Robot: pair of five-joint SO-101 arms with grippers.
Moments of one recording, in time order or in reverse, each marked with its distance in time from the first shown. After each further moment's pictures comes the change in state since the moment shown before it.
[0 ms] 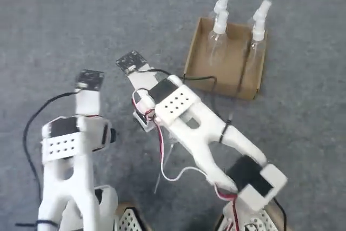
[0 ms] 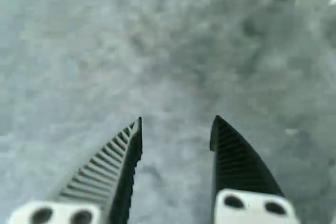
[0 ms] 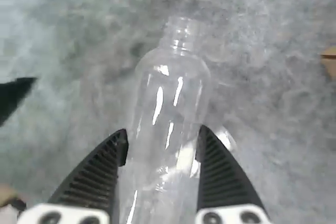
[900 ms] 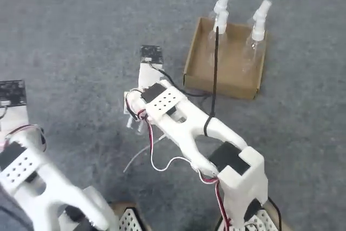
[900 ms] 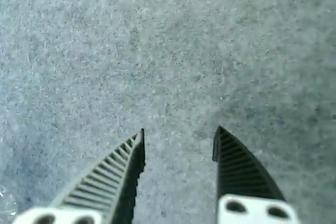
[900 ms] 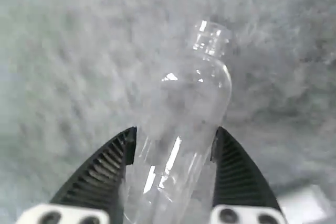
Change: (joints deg) left arm -37.0 0.0 -0.5 -22.5 -17.0; right arm -0.3 16.7 -1.5 -19.4 -33.1
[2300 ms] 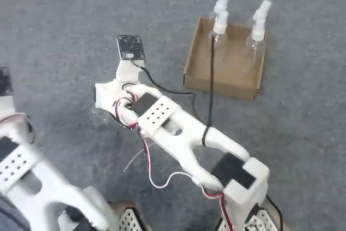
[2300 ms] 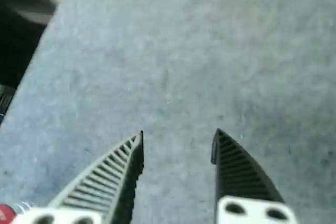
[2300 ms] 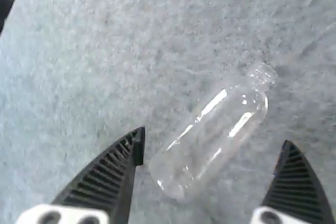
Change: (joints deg) left arm 0.2 0.0 -8.3 0.9 1.4; right arm -6.3 -6.0 1.6 -26.7 -6.9
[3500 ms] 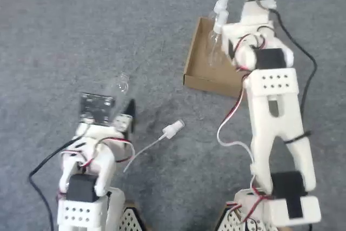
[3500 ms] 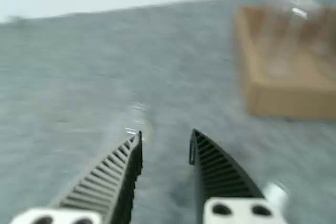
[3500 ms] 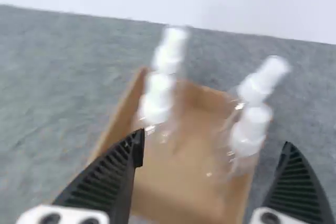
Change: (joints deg) left arm 53.6 -51.3 29.5 4.5 31.4; right arm 41.7 -25.1 -3.6 26.0 43.4
